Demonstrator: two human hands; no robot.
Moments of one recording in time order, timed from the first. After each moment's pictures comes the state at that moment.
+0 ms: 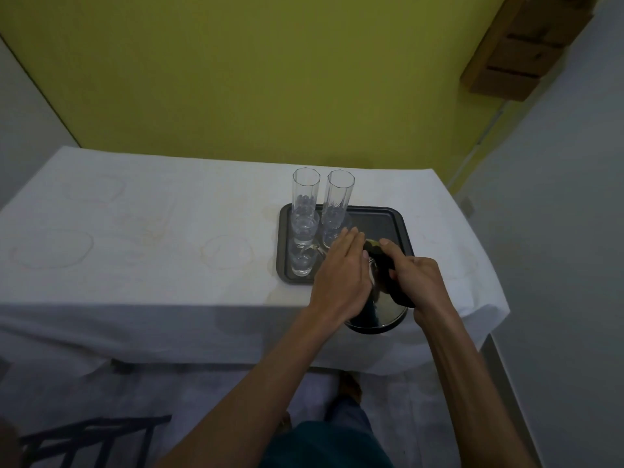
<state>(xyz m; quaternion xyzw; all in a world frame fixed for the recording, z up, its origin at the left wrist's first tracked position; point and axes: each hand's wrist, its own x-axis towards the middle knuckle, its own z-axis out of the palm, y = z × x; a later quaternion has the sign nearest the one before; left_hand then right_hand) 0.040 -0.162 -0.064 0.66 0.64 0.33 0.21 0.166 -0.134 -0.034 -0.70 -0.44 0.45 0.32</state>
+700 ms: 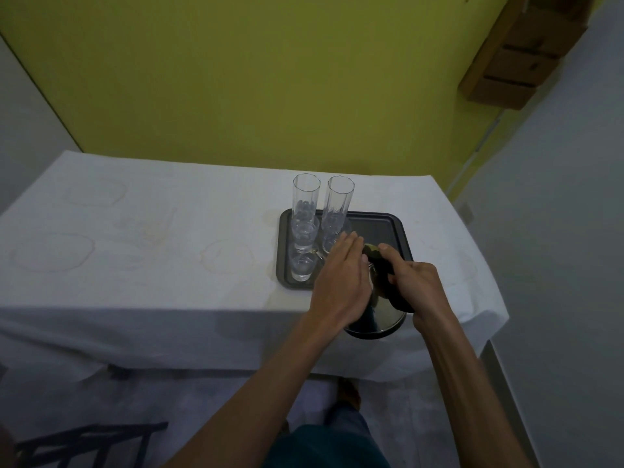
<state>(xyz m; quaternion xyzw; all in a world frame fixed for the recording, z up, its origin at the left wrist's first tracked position) 0.040 -0.165 -0.060 0.64 0.64 0.35 0.22 0.164 -0.136 -0.032 -0.69 -0.44 0.46 0.33</state>
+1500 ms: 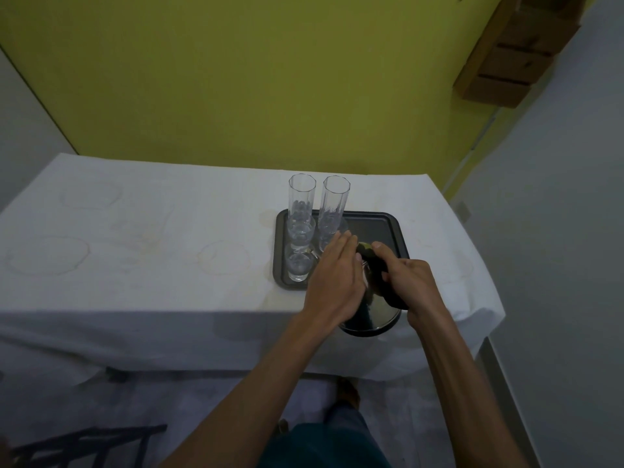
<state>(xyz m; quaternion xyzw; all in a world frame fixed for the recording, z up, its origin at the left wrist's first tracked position) 0.037 -0.164 -0.058 0.65 0.65 0.34 0.22 0.160 -0.137 -0.024 -0.69 -0.45 0.47 0.32</state>
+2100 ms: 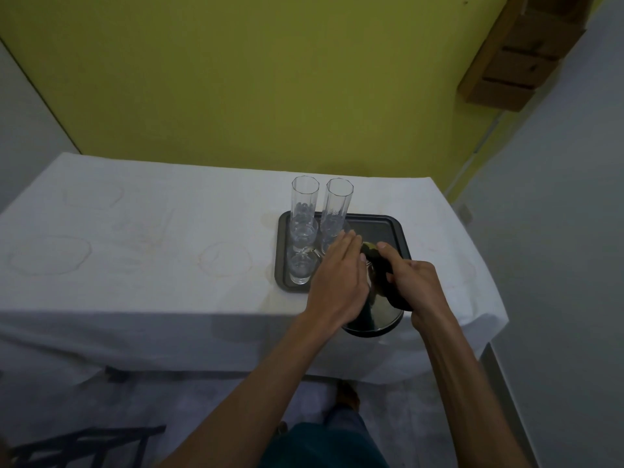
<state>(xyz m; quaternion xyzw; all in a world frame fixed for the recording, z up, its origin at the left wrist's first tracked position) 0.036 -0.158 -0.057 0.66 0.64 0.34 0.21 0.159 -0.134 -0.021 -0.70 -0.45 0.46 0.33</state>
